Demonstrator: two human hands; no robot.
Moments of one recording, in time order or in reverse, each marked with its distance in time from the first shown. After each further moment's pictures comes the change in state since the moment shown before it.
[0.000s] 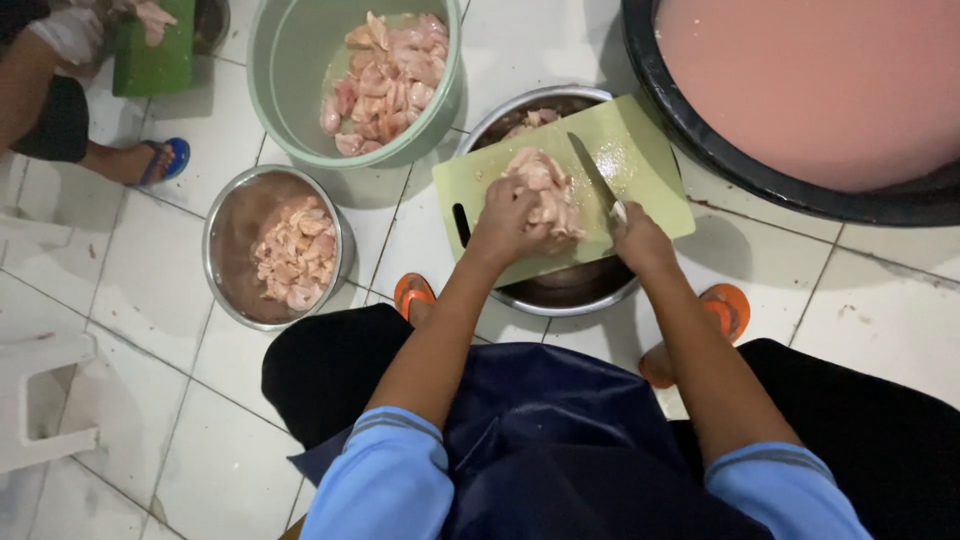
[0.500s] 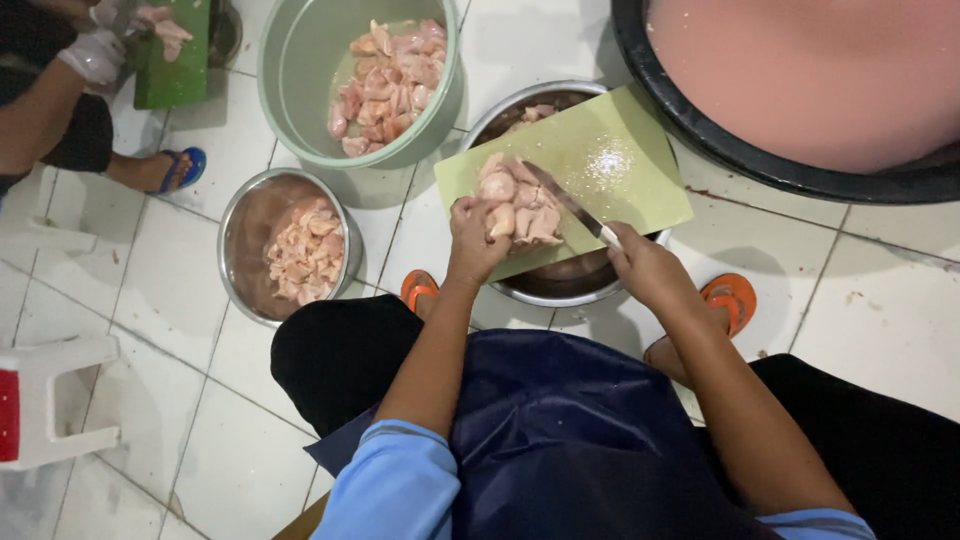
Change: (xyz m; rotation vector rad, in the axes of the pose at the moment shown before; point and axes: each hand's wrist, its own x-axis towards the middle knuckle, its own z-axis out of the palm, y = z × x) left_hand -0.062 -0.023 0.000 -0.250 0.104 -0.457; right_hand -0.133 -0.064 -0.074 -0.078 -0.126 -0.106
